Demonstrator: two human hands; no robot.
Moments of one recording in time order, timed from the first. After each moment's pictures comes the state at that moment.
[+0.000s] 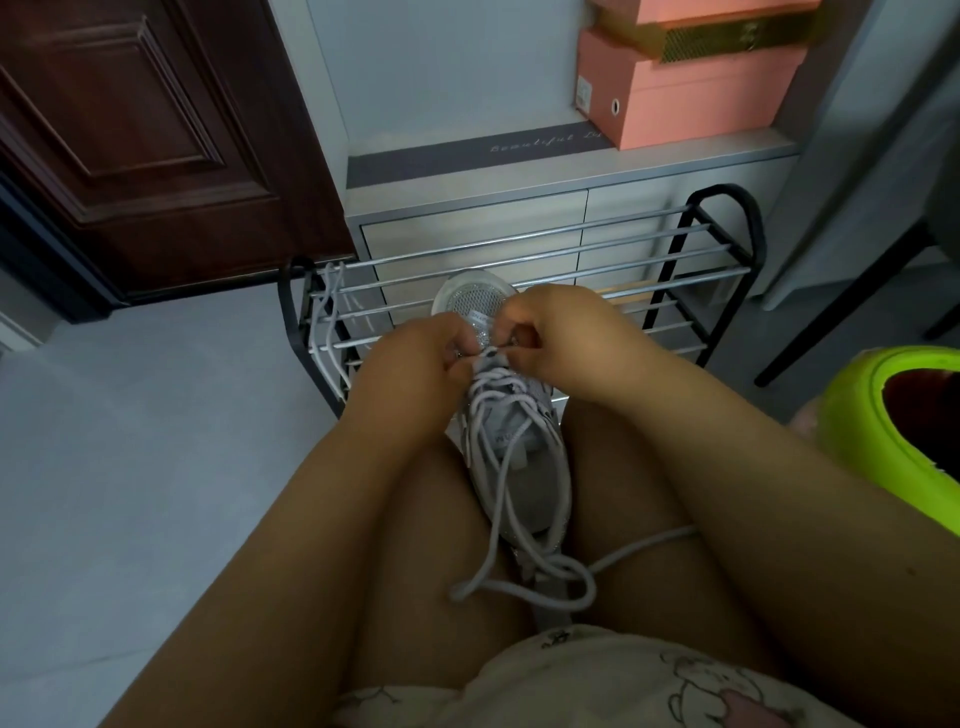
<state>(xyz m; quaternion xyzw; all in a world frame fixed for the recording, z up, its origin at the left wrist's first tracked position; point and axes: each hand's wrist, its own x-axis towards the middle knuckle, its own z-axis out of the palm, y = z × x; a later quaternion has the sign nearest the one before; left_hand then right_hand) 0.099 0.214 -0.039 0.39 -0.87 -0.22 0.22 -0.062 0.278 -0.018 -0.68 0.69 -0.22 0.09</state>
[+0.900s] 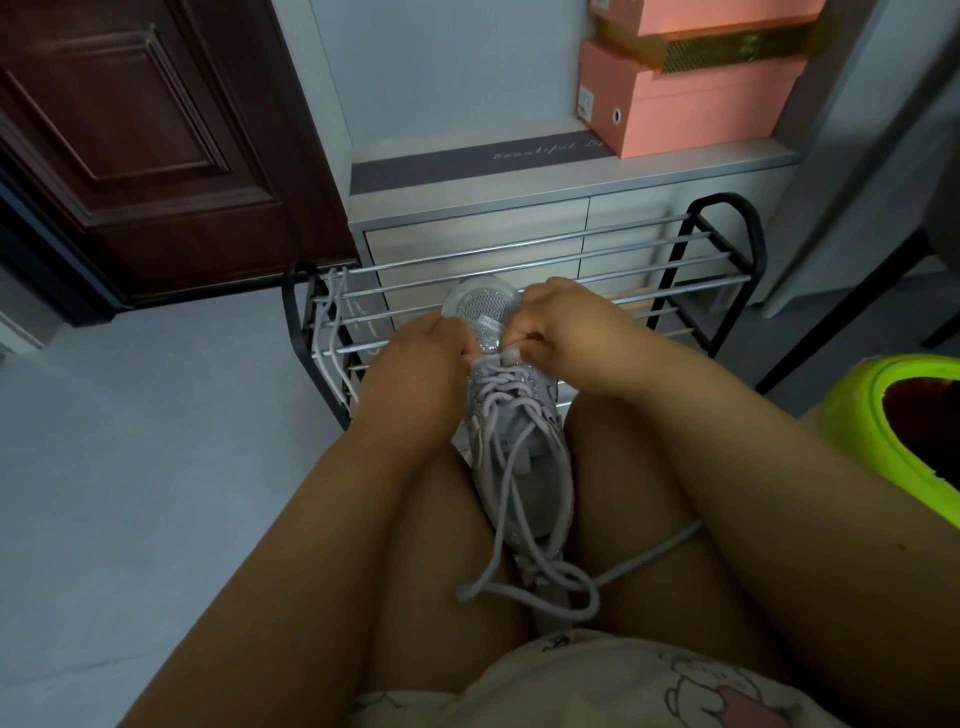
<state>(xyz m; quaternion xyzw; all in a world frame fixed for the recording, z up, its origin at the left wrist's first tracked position) 0.091 0.204 -0.047 0.38 -0.90 -0.11 0.19 -0.077 0.266 -0.020 -0.73 0.66 -0.17 0.10</state>
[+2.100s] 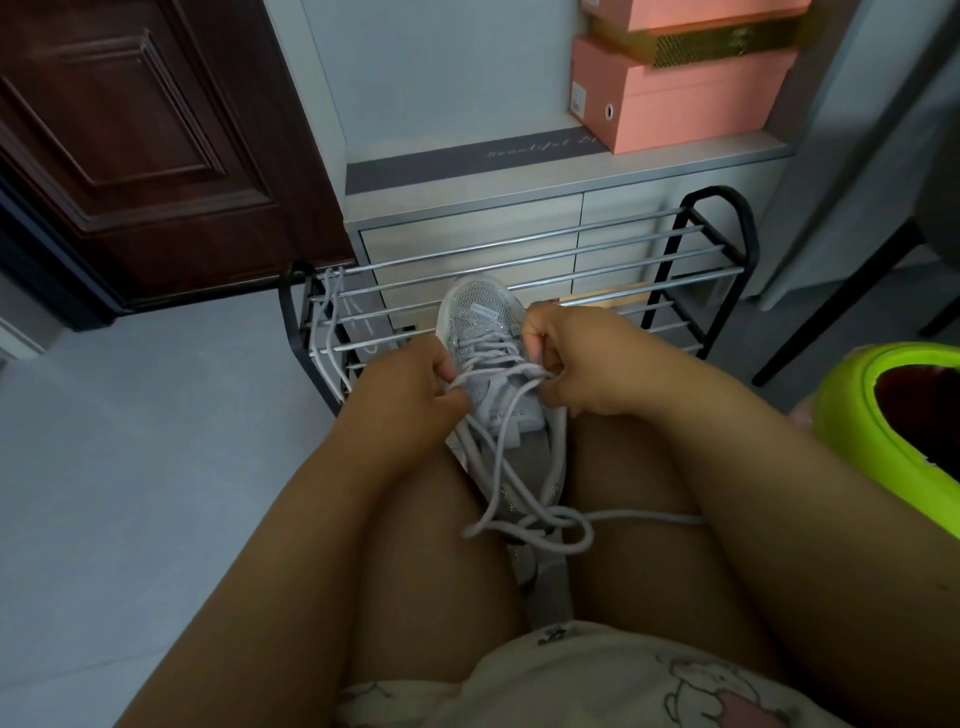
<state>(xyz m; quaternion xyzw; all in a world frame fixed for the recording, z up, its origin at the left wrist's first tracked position) 0.115 0.226 -0.041 0.41 -0.85 -0.25 0.19 -0.072 0.301 -0.019 -0.65 0.71 -0.19 0.20</state>
